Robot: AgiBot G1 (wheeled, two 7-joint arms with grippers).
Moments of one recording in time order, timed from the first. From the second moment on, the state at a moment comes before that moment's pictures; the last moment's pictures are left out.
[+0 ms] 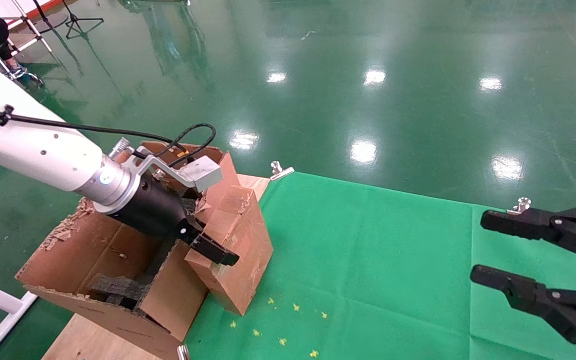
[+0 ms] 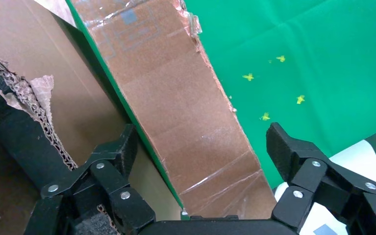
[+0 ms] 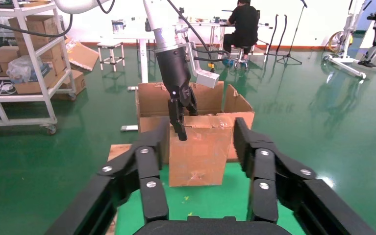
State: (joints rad) left arm -1.74 0.69 0.98 -1.16 1.70 1.56 -1.23; right arm 1.08 -0.58 -0.35 1.25 -0.67 -1.46 0.14
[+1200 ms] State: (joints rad) left arm -1.84 0.62 0.88 -1.10 1.61 1.52 -1.21; right arm 1.08 -0.58 -0.35 1.25 -0.67 -1.46 0.14
